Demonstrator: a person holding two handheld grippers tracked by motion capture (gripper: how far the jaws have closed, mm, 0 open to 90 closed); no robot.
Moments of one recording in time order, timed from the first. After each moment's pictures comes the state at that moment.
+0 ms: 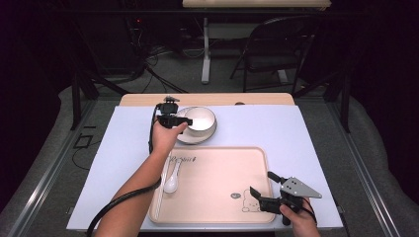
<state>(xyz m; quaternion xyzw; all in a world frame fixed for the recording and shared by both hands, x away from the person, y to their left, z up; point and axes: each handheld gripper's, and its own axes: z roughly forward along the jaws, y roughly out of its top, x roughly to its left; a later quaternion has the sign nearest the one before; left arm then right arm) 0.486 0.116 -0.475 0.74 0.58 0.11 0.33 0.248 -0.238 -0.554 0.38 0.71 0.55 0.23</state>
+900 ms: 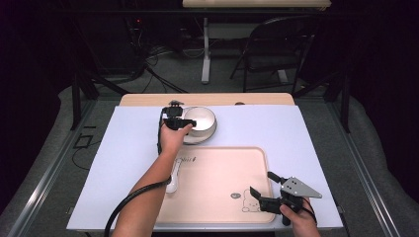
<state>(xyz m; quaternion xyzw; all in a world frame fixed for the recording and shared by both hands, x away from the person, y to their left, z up) 0.505 0.107 -0.511 0.72 0.60 0.11 0.33 0.248 -0.239 -0.554 0.38 0.71 0.55 0.23</state>
